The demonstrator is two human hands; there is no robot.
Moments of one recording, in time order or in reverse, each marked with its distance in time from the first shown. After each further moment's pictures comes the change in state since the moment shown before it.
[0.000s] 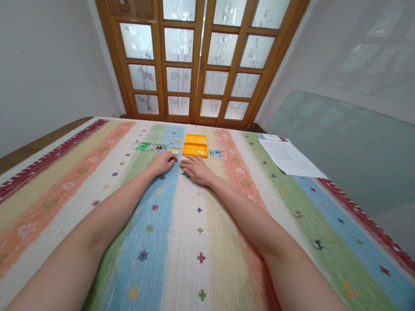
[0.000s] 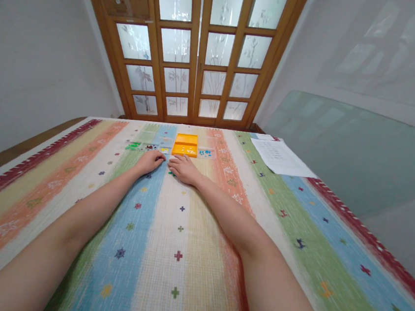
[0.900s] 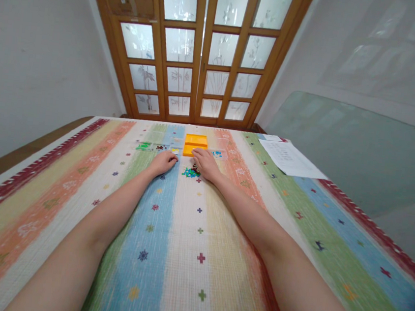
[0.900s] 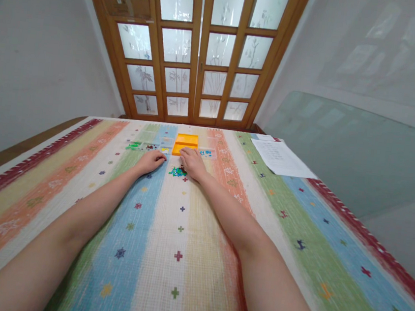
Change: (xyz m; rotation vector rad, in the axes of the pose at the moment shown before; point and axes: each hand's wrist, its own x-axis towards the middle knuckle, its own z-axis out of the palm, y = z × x) left_hand 0.001 -0.008 0.004 0.037 0.011 0.053; right_hand 0.001 0.034 0.001 -0.038 0.237 0.201
